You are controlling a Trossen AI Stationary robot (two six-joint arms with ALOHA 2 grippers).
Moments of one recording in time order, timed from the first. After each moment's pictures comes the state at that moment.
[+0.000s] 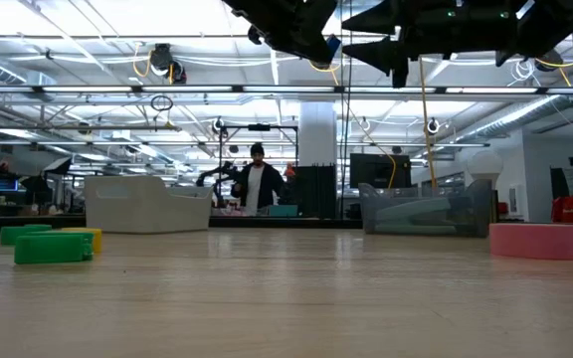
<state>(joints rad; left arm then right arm) -0.05 1.72 1.32 0.07 -0.66 0.24 -0.17 1.13 0.54 0.69 0.03 0.27</state>
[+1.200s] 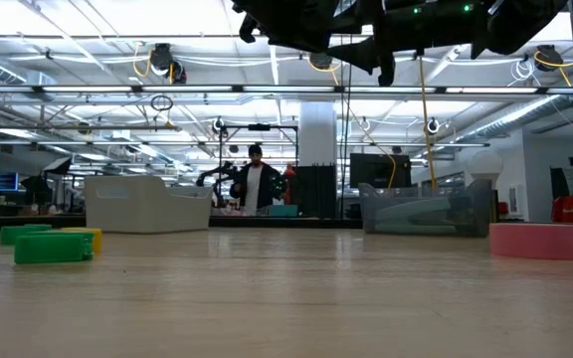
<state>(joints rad) -0.04 1.72 1.32 0.19 -0.77 0.12 -0.14 1.29 0.65 0.79 0.29 0.31</state>
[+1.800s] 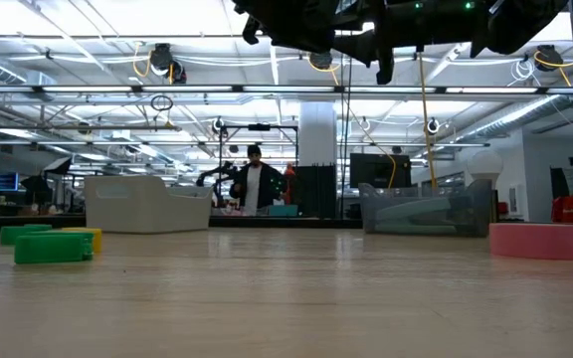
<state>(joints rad) -0.04 1.72 1.32 0.19 -0.73 0.13 -0.14 1.29 0.65 0.82 0.28 0.36</state>
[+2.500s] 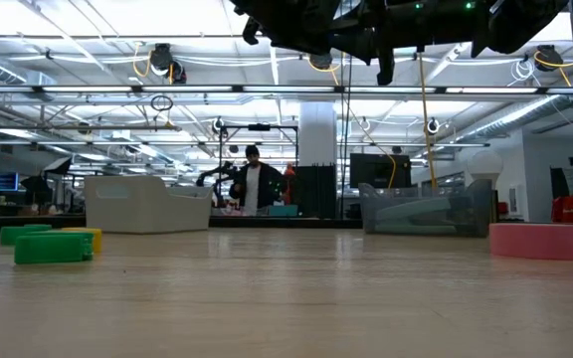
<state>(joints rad) -0.04 1.72 1.32 0.19 -0.73 0.15 -0.14 1.29 0.65 0.80 0.28 0.37</state>
